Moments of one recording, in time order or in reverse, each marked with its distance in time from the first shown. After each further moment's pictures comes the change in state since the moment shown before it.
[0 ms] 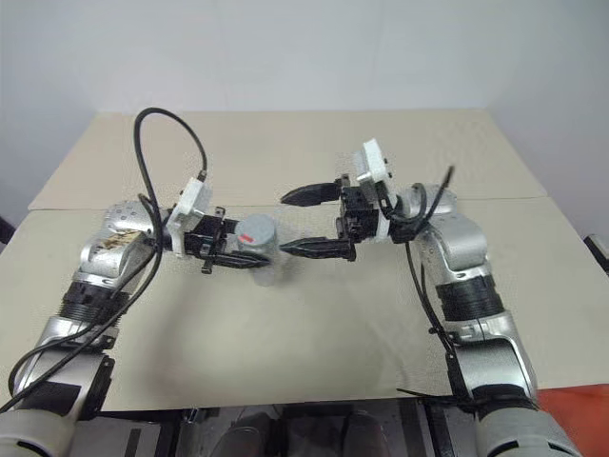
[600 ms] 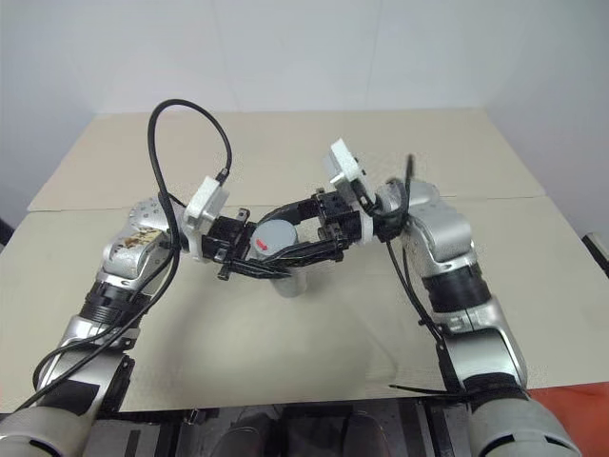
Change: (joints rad) left arm -0.024 -0.063 -0.070 -0.132 -0.094 0.045 -0.096; right arm -0.169 0.047 0.174 0.188 0.033 0.045 0.270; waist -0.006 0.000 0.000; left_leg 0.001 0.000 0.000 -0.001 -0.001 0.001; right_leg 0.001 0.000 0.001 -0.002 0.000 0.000
